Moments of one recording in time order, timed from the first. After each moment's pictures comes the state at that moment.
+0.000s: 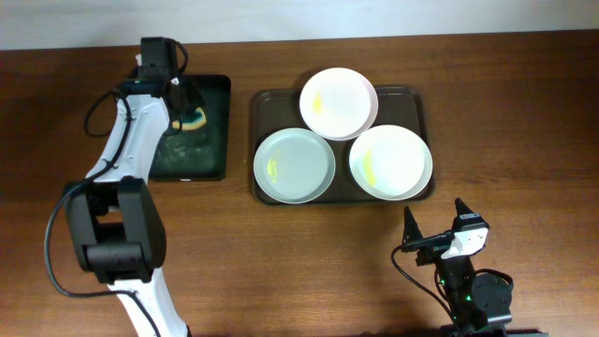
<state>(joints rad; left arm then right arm) 0.00 2.09 1.70 -0.65 -0.08 -0.42 0.10 0.01 0.01 -0.07 -0.05 0.05</state>
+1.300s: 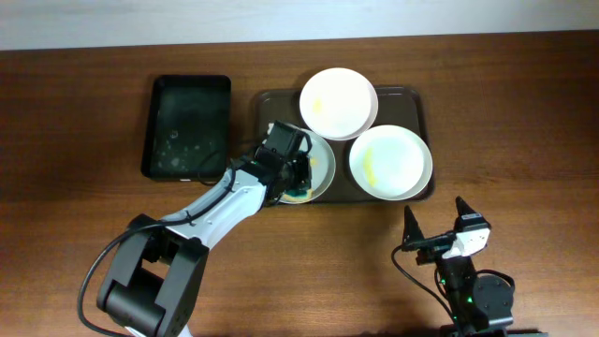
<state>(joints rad) -0.53 1.83 1.13 -0.33 0.03 -0.49 0.10 0.01 0.01 -0.02 -0.07 0.08</state>
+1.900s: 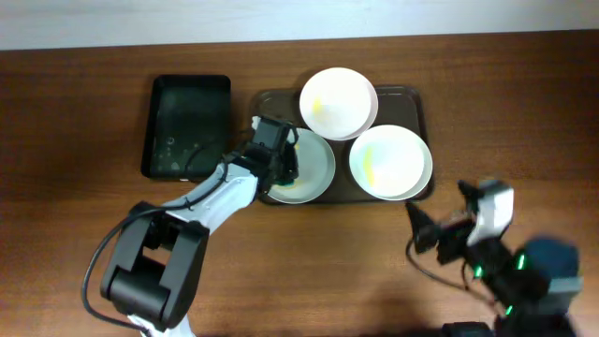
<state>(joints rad) -0.45 1.89 1.13 -0.25 -0.02 -0.50 -0.01 0.50 0.74 -0.59 -0.39 -0.01</state>
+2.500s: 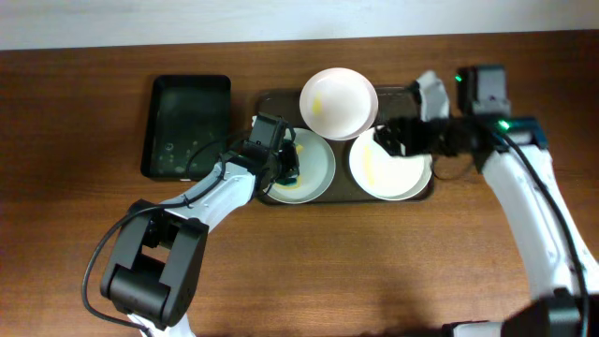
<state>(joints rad) -0.44 1.89 1.13 -0.22 0.06 -0.50 0.05 1.55 1.37 -0.83 -0.52 0.02</state>
